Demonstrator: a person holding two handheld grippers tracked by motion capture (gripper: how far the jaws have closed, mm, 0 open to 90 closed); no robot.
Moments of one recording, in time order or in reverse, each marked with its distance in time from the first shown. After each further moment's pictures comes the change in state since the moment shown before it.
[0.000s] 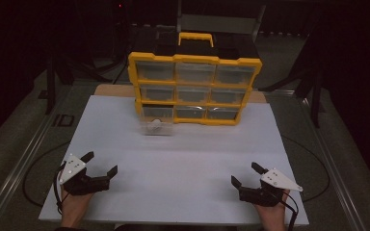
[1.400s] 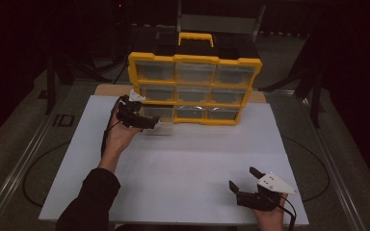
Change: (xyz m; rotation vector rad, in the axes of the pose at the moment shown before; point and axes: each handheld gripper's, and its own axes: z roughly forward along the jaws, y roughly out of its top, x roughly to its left) left arm -0.013 0.140 0.170 0.317 -0.075 0.100; right arm 0.011 -0.007 -0.001 0.046 -0.003 0.001
